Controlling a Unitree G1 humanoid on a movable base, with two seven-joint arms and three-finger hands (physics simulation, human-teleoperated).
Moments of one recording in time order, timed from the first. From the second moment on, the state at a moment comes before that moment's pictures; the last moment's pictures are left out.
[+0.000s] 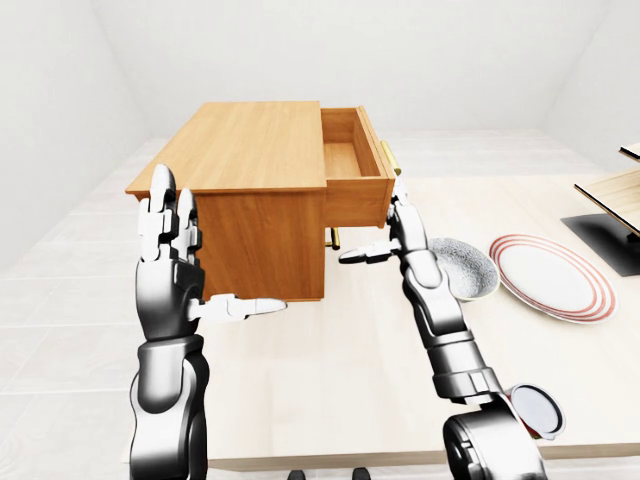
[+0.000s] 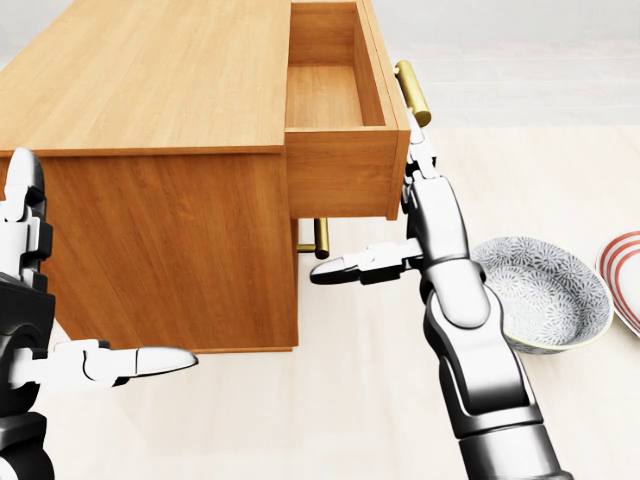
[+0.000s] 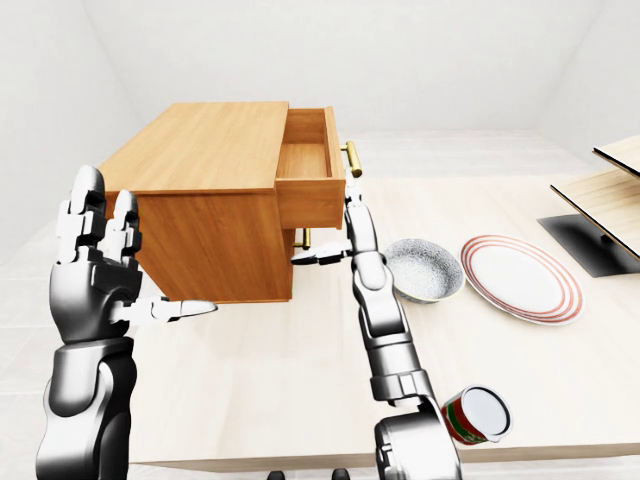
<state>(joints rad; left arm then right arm) 0.00 0.03 0.11 -0.62 -0.01 0.09 -0.02 -0.56 -0.04 -0.03 0.30 -0.07 0.09 0.01</state>
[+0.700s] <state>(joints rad) 0.00 0.03 0.11 -0.61 0.00 0.09 -0.02 -0.60 -0.04 -0.03 0.43 -0.07 0.06 -0.02</state>
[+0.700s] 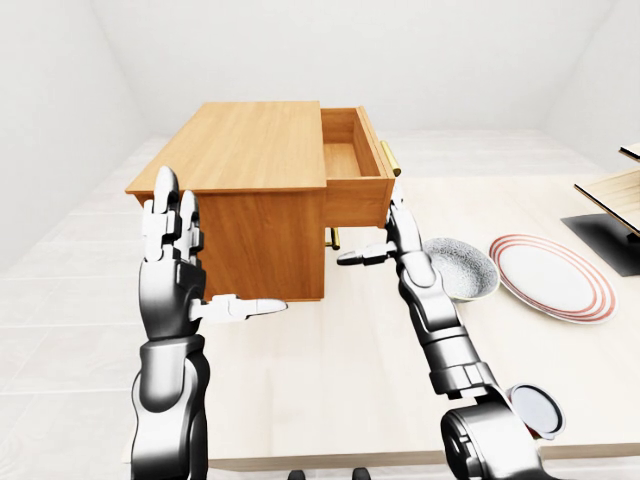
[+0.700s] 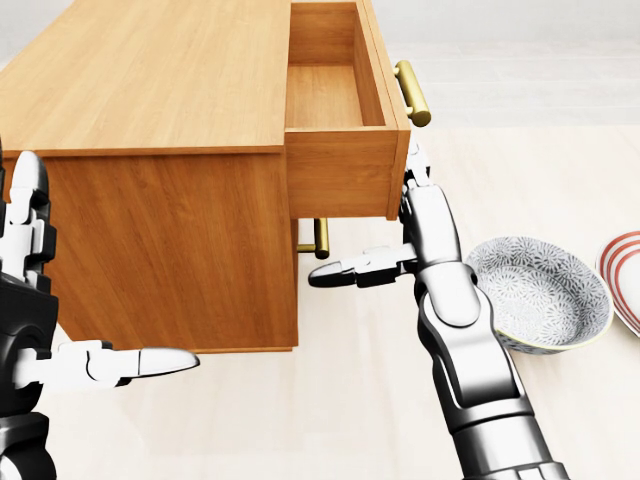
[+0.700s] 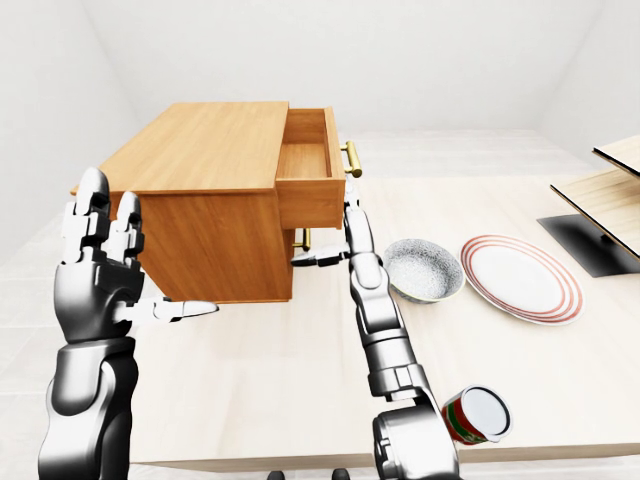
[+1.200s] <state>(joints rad) 0.00 0.03 0.10 -0.60 0.00 0.09 -0.03 -0.50 0.00 -0.03 0.20 -0.11 0.09 0.00</state>
